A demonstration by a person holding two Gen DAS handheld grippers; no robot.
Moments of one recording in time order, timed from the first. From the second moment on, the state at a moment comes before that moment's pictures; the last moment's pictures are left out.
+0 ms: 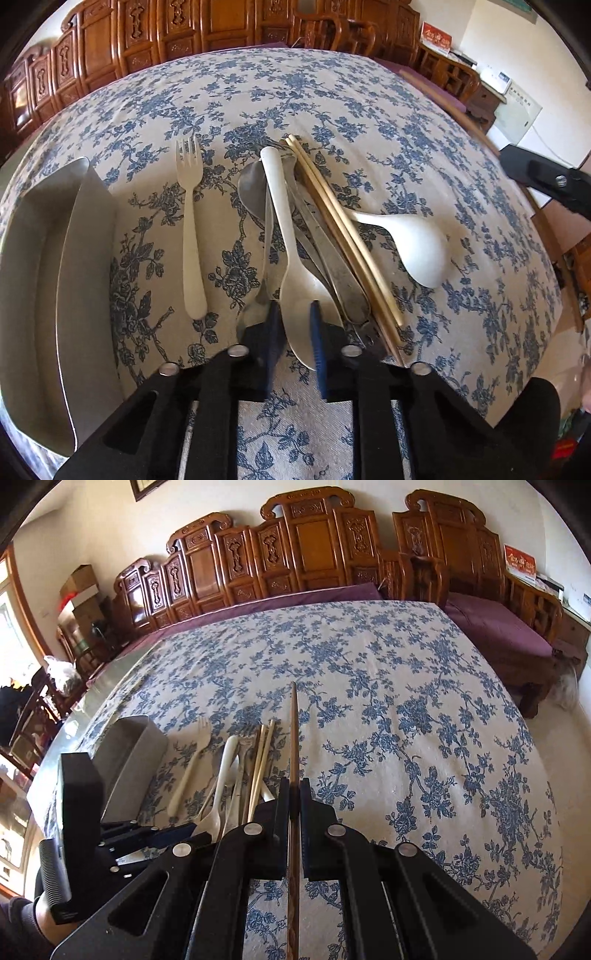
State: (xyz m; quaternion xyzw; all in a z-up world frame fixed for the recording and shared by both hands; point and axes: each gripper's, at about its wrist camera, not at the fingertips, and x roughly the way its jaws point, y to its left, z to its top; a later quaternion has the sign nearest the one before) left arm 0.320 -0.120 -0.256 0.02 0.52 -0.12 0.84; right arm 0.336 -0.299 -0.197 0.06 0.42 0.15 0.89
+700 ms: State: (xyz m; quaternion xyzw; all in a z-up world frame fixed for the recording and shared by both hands) left arm 0.297 -0.071 -0.186 0.01 0.47 -0.10 0.88; right arm 0.333 -0.273 -0.192 0.05 0.42 0.16 0.89
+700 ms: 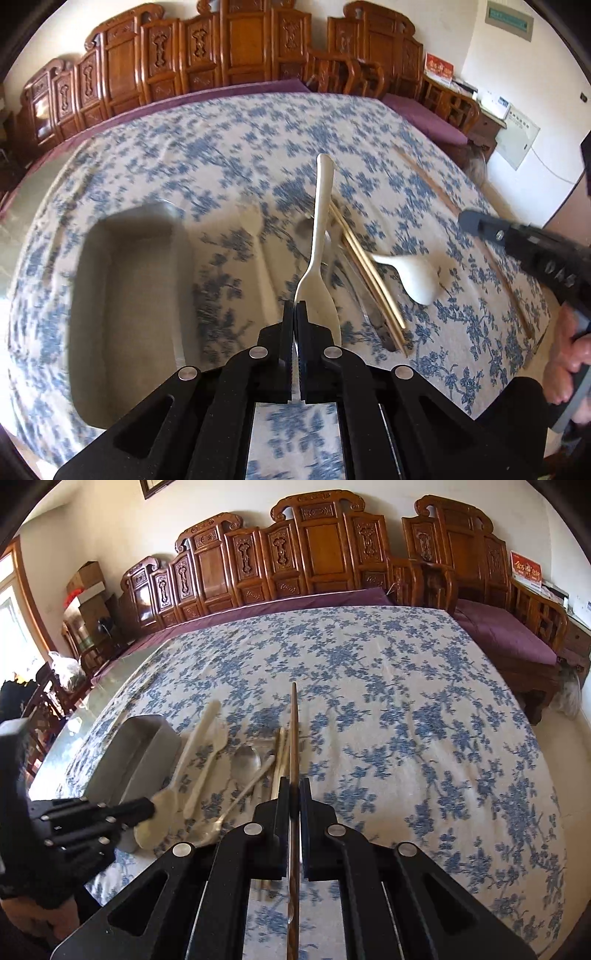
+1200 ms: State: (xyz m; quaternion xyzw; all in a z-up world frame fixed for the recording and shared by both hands) left arm 0.282 0.028 -0.175 -0.01 0.45 -0.05 0.89; right arm 0.340 -0.176 -0.176 0.05 0.42 0.20 0.89
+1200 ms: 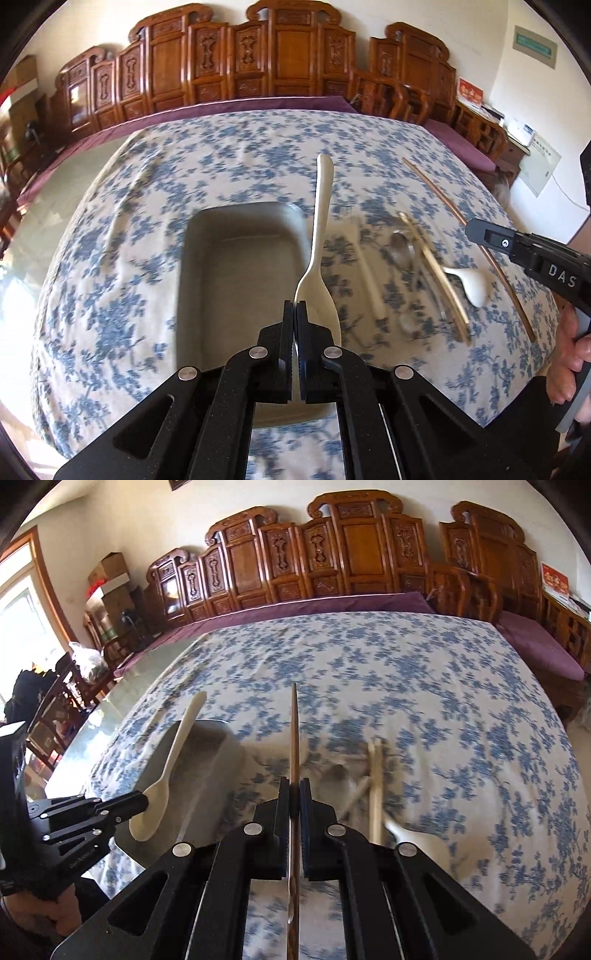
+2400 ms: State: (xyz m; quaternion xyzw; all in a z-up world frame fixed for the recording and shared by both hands) left arm 0.271 0.129 -0.171 -0.06 0.42 0.03 0.91; right arm 0.367 -0.016 -0.208 0.06 0.46 0.25 0.85
